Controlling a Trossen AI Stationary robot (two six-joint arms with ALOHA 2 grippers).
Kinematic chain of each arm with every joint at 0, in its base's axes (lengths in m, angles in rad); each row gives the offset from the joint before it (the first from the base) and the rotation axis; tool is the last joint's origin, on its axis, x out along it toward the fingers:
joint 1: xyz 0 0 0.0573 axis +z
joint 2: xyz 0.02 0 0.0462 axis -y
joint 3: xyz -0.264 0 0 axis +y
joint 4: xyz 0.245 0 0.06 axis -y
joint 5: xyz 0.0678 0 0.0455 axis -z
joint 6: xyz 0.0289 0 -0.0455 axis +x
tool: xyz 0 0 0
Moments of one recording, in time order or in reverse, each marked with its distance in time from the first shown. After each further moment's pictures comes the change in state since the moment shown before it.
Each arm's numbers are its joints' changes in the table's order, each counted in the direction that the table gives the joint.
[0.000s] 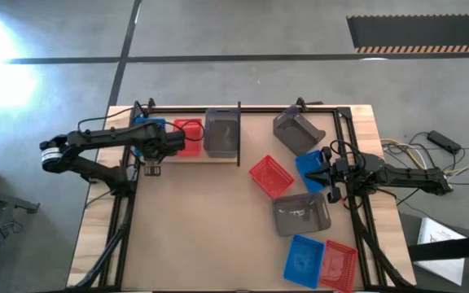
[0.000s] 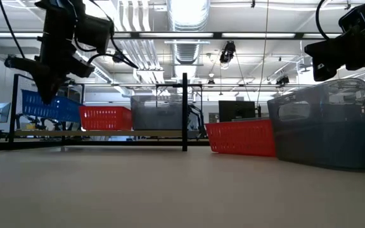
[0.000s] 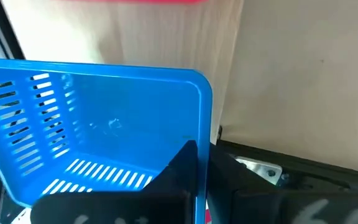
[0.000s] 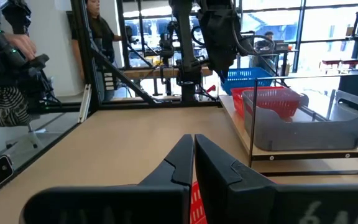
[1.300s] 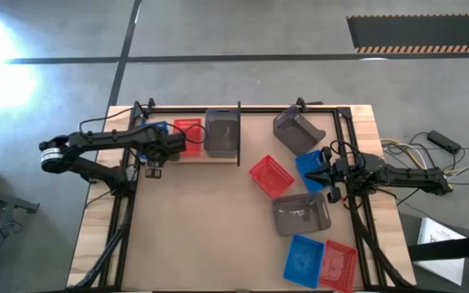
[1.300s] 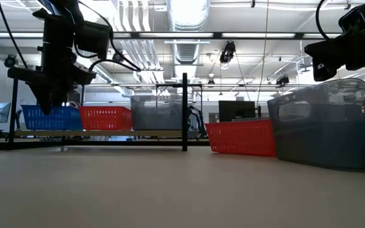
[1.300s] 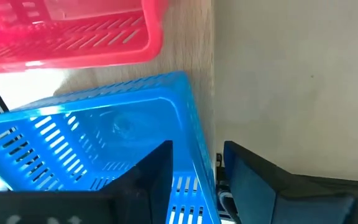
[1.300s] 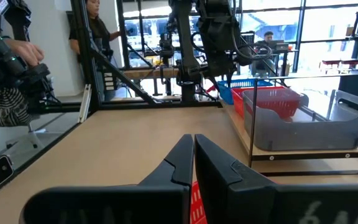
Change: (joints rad) left arm 0.000 0.007 0.077 0.148 0.042 0.178; right arm 0.000 0.000 0.000 0.000 0.000 0.000
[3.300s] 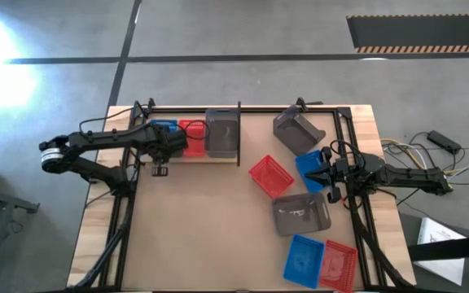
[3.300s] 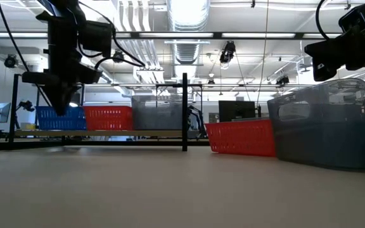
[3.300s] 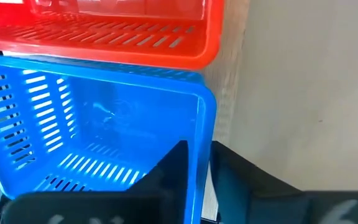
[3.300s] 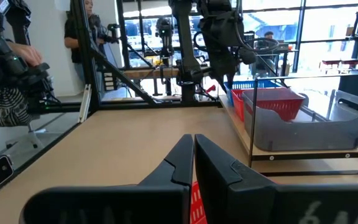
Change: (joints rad) left arm 0.017 -0.001 -0.001 0.092 0.000 -0.083; right arm 0.000 0.000 0.000 0.000 0.000 0.000
